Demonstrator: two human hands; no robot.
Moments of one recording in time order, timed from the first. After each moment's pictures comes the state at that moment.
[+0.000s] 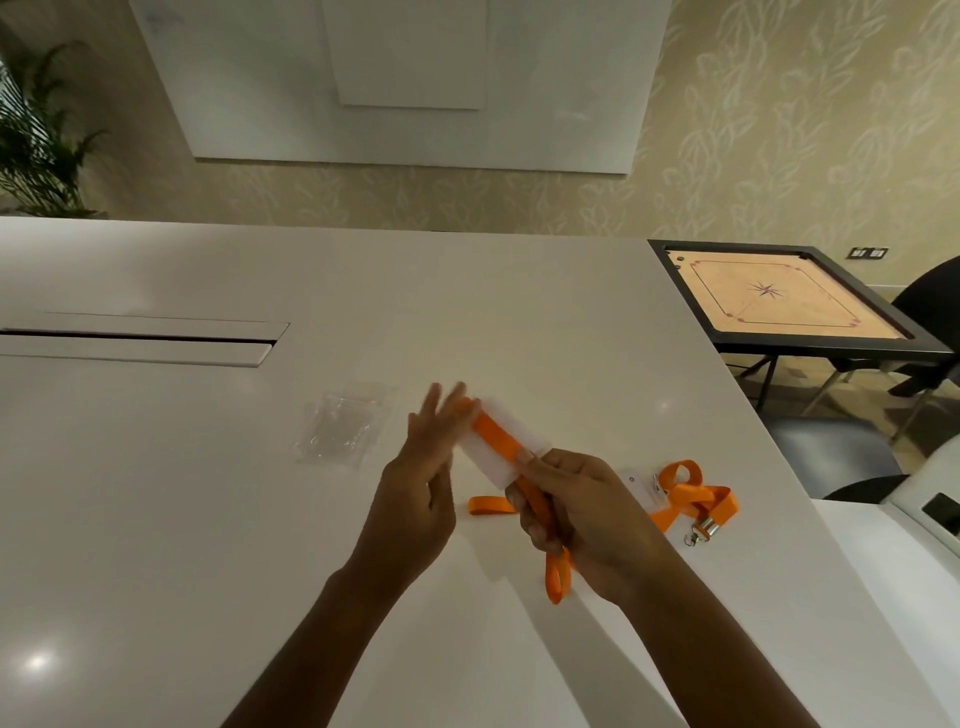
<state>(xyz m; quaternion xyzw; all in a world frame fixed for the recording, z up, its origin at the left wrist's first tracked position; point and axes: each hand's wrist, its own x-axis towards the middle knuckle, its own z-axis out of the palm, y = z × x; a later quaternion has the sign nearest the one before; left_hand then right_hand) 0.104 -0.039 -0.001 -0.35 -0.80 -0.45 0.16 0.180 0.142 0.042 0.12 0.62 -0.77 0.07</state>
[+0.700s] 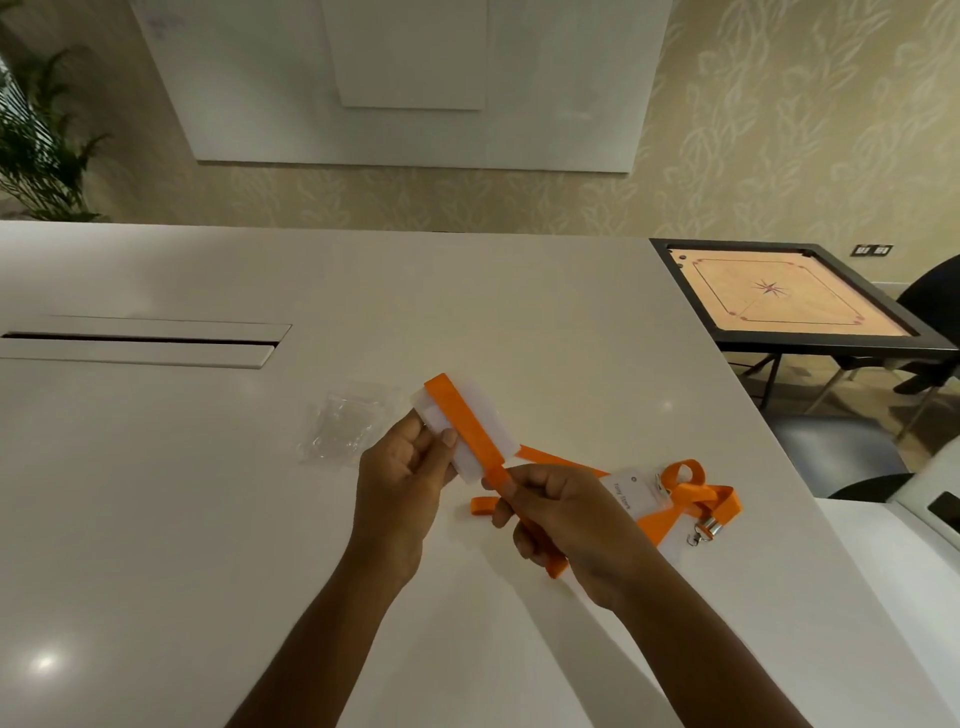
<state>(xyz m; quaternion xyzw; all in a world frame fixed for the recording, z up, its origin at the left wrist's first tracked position) 0.108 -0.036 0.013 -0.08 -0.73 -0.68 0.02 0.176 0.137 0.026 0.12 0.71 -0.69 0.09</state>
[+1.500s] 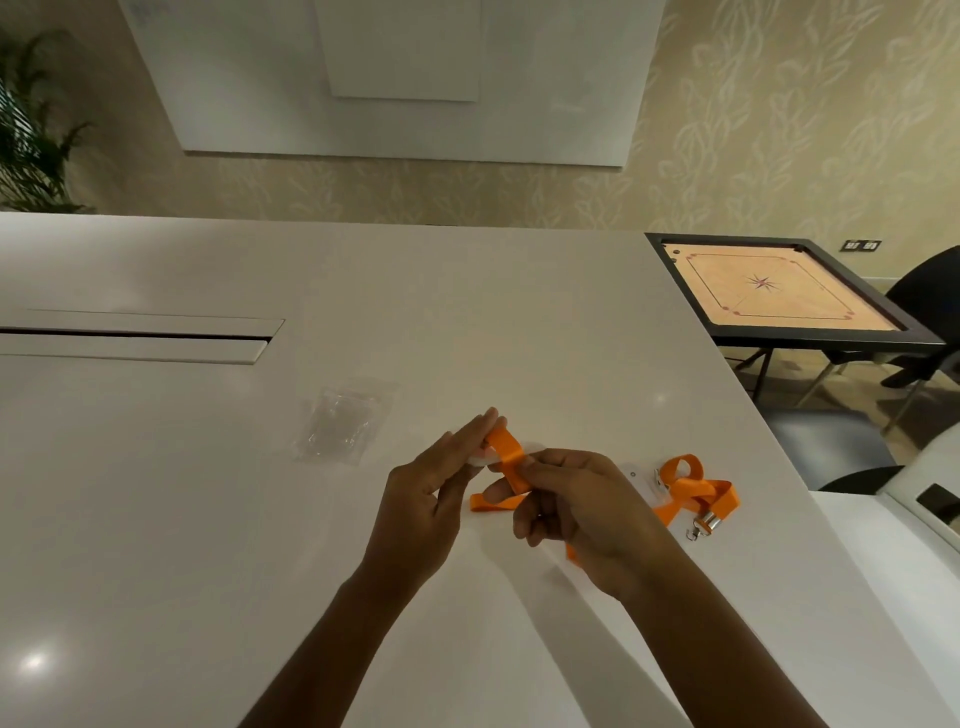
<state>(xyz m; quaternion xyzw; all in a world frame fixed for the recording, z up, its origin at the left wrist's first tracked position) 0.114 -0.037 -0.005 -0.32 -0.79 -0.51 0.14 0.173 0.142 0.036 0.13 0.61 -0.78 0.08</state>
